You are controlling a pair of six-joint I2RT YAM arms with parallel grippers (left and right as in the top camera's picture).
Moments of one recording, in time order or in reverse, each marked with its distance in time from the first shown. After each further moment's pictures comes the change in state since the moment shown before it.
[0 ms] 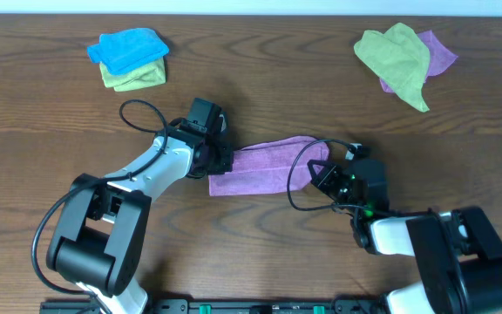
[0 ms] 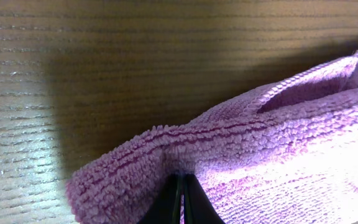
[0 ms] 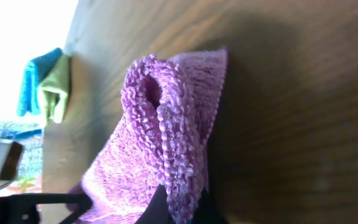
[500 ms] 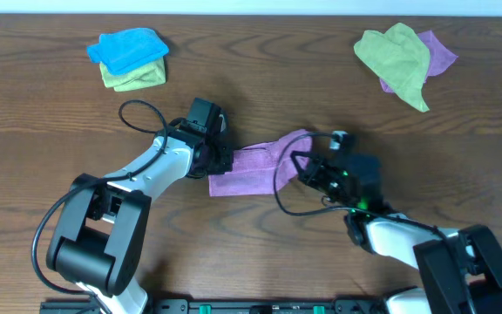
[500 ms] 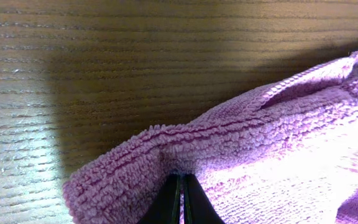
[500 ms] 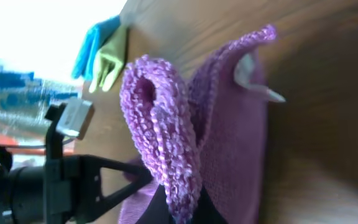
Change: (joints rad) left arm 0.000 0.000 0.000 0.000 0.000 -0.019; right arm 0.111 -0.107 0.089 -0.095 -0.069 -0.039
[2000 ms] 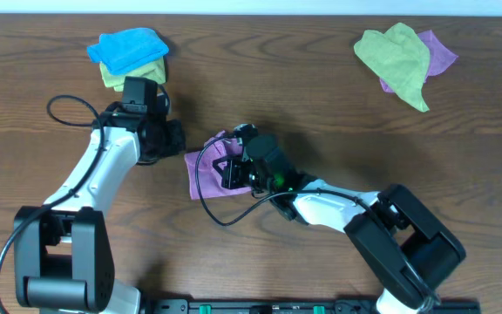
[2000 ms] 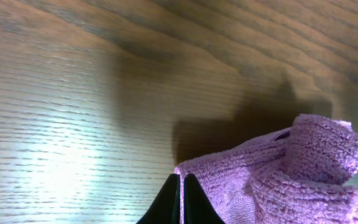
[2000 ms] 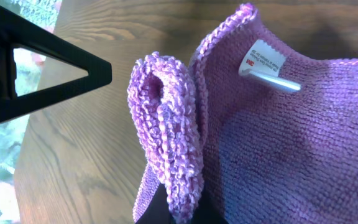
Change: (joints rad) left arm 0.290 -0.133 0.073 -0.184 -0.030 0.097; right arm 0.395 0.310 0.449 -0.267 0.095 -0.172
